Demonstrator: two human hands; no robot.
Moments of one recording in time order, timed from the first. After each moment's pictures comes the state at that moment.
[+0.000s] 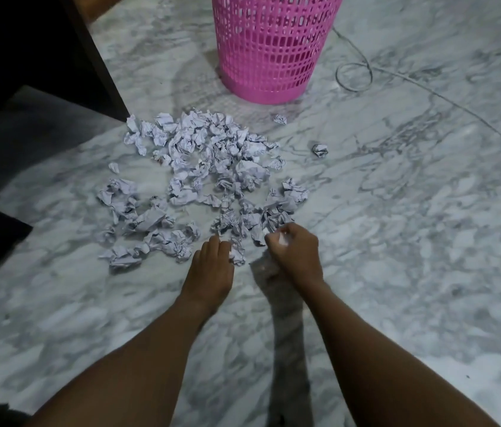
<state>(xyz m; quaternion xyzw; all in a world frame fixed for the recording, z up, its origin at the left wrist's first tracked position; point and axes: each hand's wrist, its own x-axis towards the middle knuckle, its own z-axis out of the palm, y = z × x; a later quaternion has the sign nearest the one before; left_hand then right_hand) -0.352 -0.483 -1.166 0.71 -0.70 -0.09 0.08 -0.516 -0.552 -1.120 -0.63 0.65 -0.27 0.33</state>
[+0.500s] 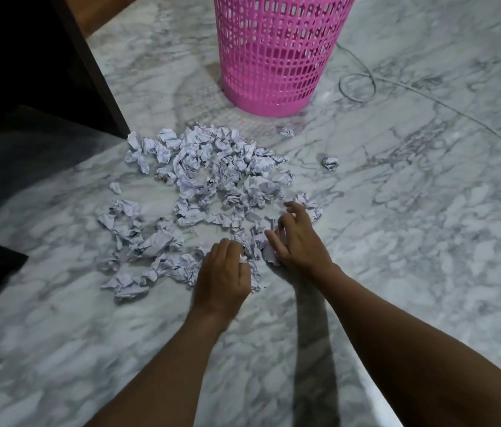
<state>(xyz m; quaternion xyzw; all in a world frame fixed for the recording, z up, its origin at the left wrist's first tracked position) -0.344 -0.511 -1.143 0.70 -0.64 -0.12 0.31 -0.505 -0.618 -1.164 -0.84 0.49 -0.18 0.17</state>
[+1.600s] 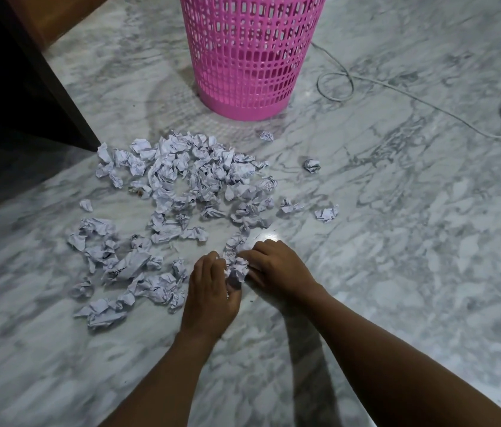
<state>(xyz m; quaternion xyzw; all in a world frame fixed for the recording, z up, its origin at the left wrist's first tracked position) -0.348 -0.512 -1.182 0.69 -0.66 -0.12 0.26 -0.503 -0.601 -1.174 -0.91 0.35 -0.20 0.12</state>
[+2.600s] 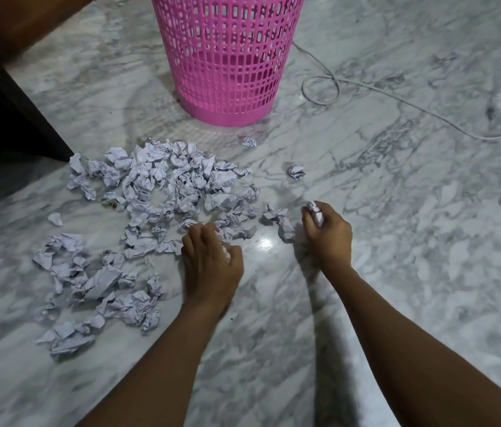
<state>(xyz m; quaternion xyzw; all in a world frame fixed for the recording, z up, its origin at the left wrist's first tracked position) -0.384 -0.591 -1.156 0.76 -0.56 -0.09 0.32 -0.582 -0.671 -1.153 -0.59 0.69 -0.36 0.19</state>
